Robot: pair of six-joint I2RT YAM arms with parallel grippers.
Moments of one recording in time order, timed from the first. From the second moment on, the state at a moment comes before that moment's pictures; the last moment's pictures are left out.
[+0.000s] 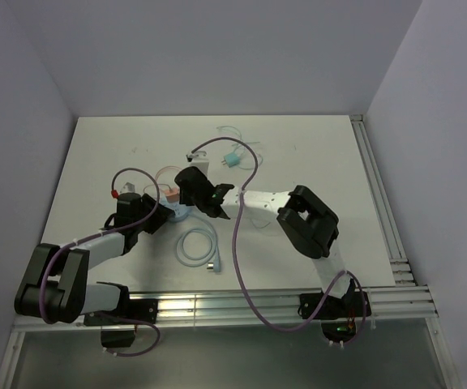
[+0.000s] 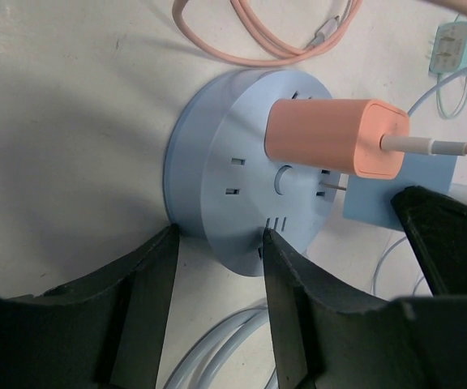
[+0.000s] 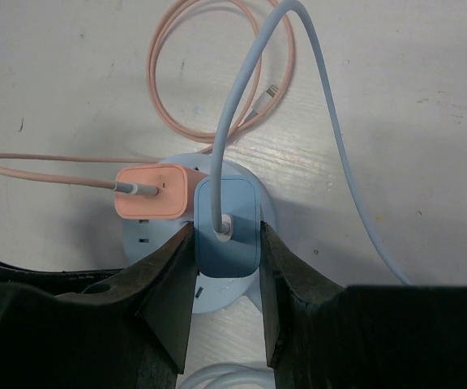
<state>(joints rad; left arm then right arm) -0.20 1.30 0.35 0.26 0.11 -0.95 0.98 2.06 1.47 -0.07 0.40 0.68</state>
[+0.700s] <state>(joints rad) -0.20 1.32 0.35 0.29 0.13 -0.96 0.99 2.04 1.46 -0.15 0.43 0.70</state>
